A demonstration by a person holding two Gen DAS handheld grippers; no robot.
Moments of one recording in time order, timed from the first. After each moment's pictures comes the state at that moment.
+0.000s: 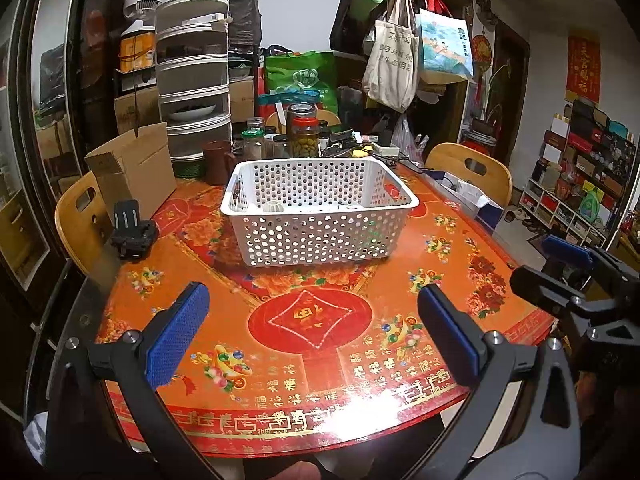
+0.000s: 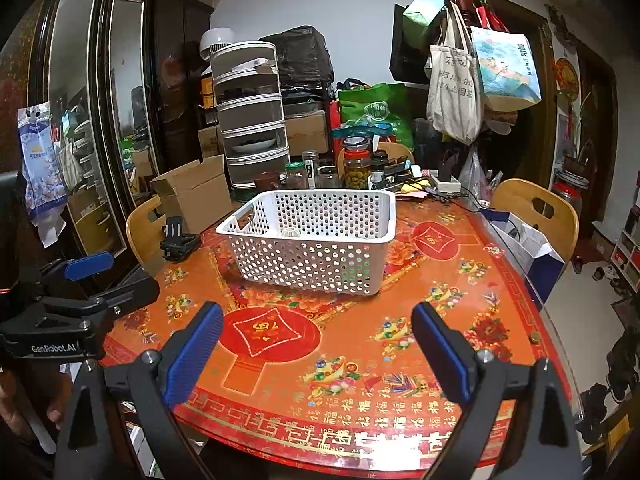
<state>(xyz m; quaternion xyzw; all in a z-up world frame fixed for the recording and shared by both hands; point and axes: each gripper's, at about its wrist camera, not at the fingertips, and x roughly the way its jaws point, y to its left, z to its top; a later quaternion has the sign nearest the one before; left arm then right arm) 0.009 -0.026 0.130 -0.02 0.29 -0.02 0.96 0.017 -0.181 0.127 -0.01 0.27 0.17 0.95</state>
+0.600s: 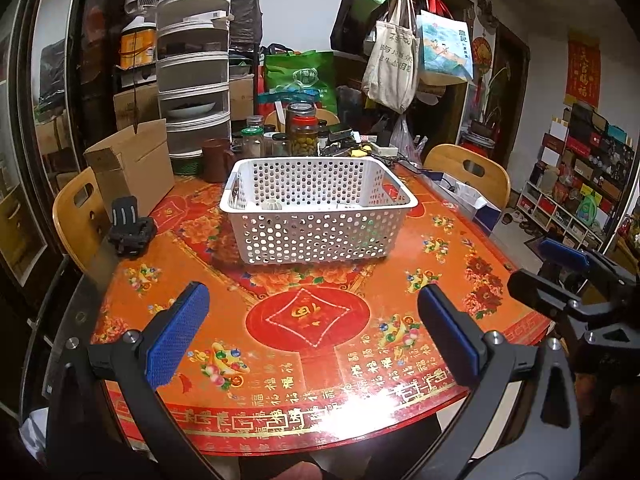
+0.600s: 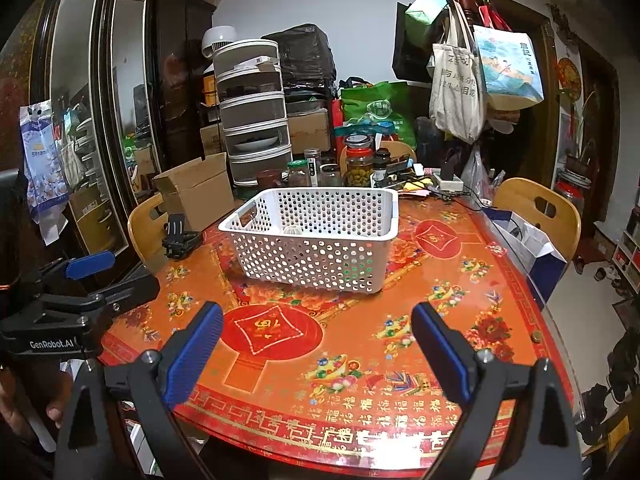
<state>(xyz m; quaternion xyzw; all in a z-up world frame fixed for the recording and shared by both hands) 0.010 -0.023 0.127 -0.03 0.29 -0.03 0.96 0.017 -0.179 0.124 -0.01 0.27 0.17 0.95</state>
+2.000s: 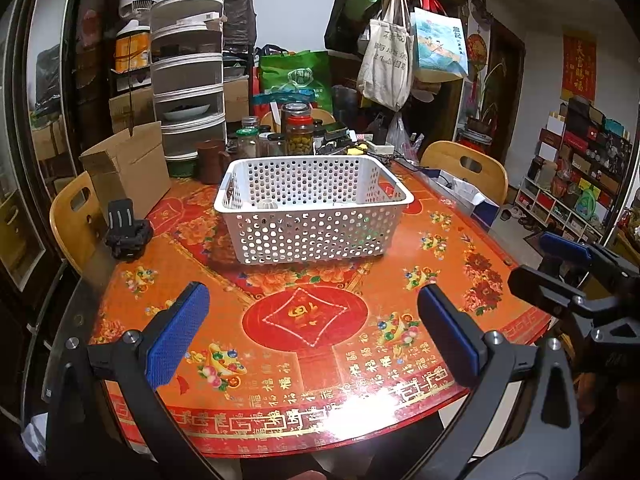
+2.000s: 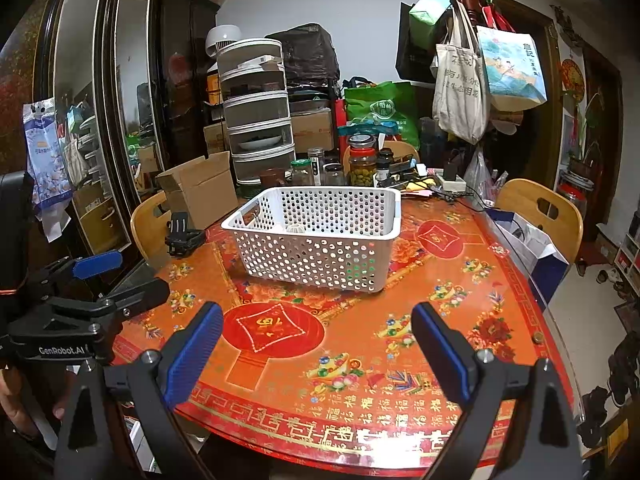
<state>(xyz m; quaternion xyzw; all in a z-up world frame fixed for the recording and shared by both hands) 0.007 -0.026 0.120 -0.02 0.28 -0.04 0.96 0.012 -0.179 0.125 -0.01 0.27 0.18 0.95</state>
